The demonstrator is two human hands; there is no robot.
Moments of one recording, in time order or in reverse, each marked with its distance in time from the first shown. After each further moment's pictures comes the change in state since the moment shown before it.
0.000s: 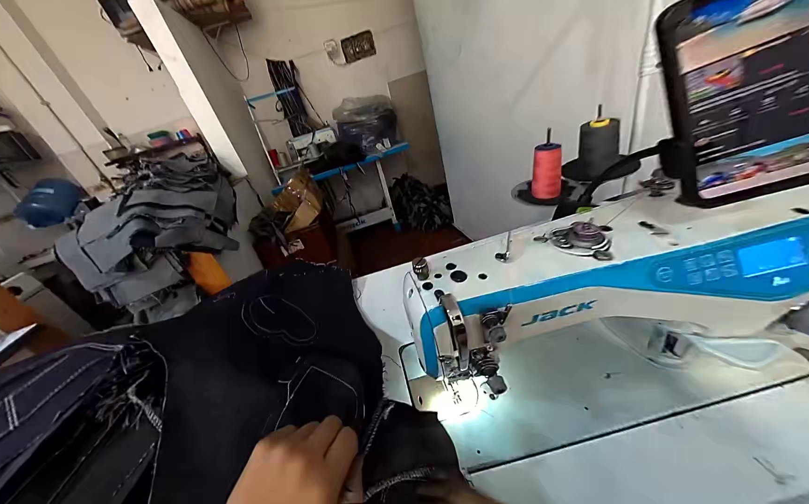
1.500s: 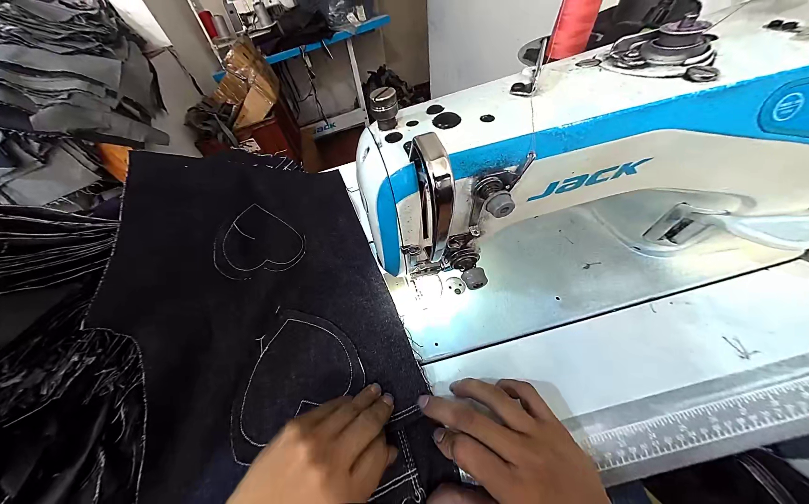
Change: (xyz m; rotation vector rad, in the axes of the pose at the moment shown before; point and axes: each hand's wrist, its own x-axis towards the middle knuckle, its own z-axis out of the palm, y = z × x) left_hand -0.032 0.056 0.091 -0.353 -0.001 0.246; right_hand -0.078 0.023 0.010 -0.365 0.172 0.159
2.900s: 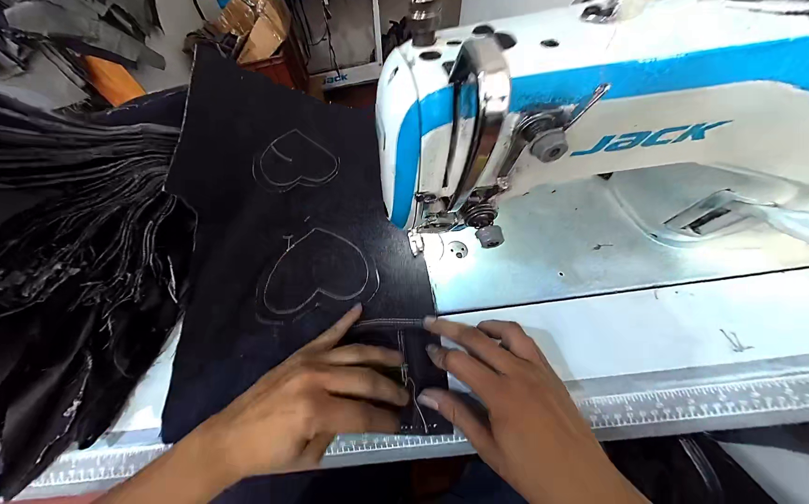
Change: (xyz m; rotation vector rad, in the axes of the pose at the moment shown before) left_hand -0.005 -0.009 0.018 -0.586 0.036 0.094; right_hand 0.012 0.010 -0.012 0.000 -0.084 0.169
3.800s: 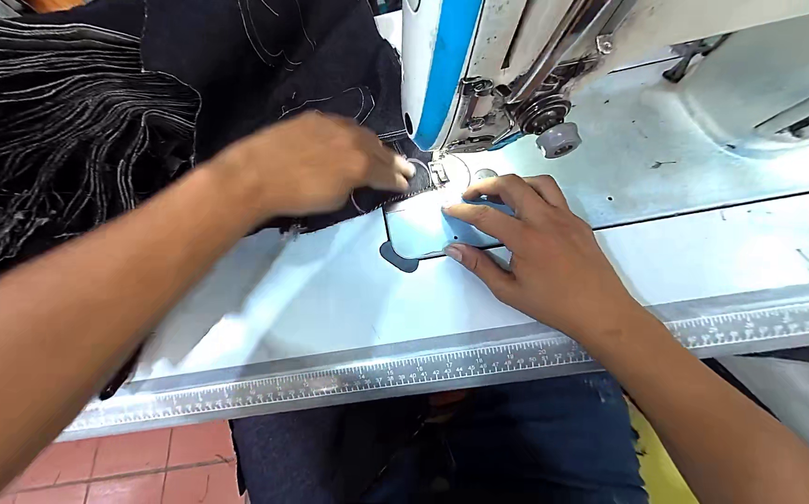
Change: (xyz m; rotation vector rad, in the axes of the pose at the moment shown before) left_hand 0.096 -0.088 -0.104 0.540 -0.387 0.026; right_hand 0.058 0.037 0.001 -0.060 -0.008 -0.035
